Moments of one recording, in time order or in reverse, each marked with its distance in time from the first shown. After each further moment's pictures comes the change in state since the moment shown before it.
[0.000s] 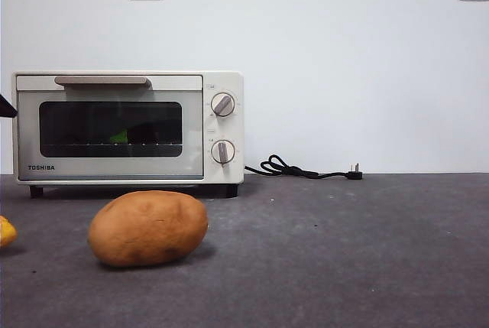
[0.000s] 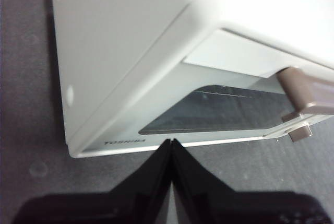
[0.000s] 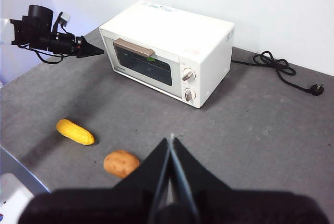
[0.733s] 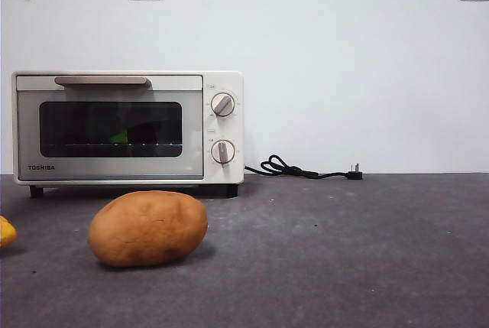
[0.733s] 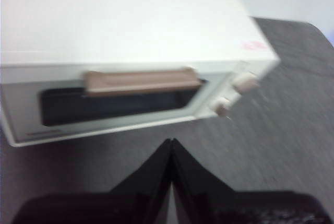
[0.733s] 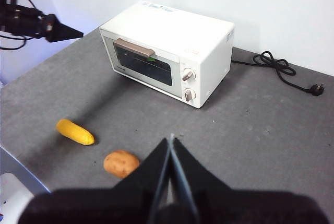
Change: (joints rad) left arm -0.249 -0.565 0.000 -0.420 -0.307 0.027; right arm 0.000 0.000 0.000 0.000 0.000 0.000
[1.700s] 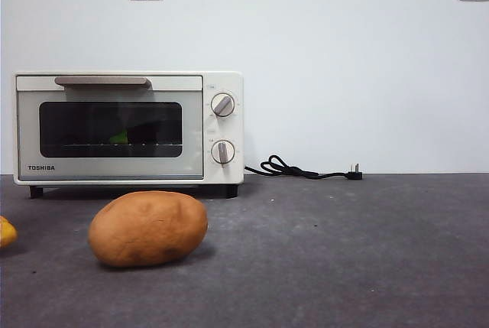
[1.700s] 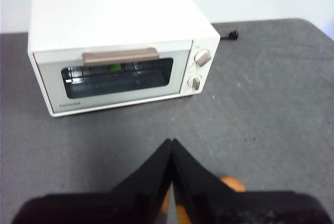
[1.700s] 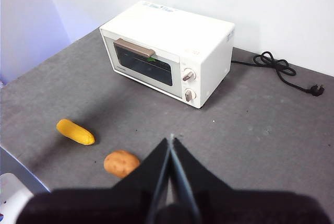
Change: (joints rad) left arm -0.126 -0.543 0.003 -0.402 -0.222 0.016; right arm 0.000 0.000 0.000 0.000 0.000 0.000
